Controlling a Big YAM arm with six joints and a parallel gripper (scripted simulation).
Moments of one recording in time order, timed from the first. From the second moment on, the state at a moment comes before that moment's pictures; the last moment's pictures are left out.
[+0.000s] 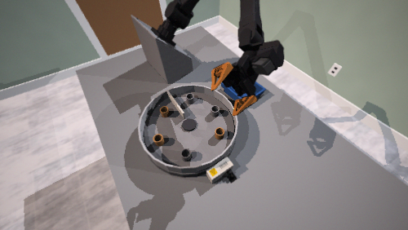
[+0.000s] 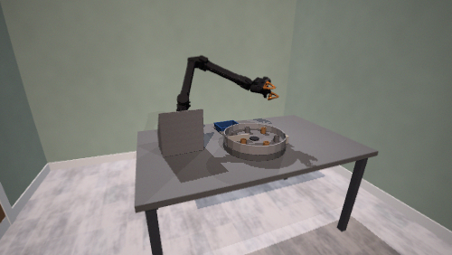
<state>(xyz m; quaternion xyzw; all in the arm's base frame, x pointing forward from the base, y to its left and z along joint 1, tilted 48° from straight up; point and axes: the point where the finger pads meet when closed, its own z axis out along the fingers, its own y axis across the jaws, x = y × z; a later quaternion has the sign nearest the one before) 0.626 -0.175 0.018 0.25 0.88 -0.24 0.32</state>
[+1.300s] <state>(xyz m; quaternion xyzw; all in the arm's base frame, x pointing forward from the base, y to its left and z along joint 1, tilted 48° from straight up) 0.511 -0.194 -0.097 0.23 0.97 -0.07 0.09</state>
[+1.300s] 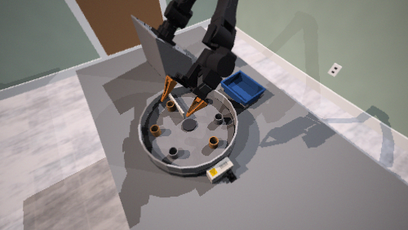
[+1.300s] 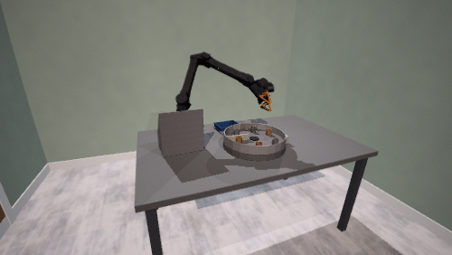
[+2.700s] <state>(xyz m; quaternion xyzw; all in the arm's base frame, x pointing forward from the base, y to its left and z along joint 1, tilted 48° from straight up) 0.316 -0.139 -0.113 0.36 0.84 0.36 -0.18</state>
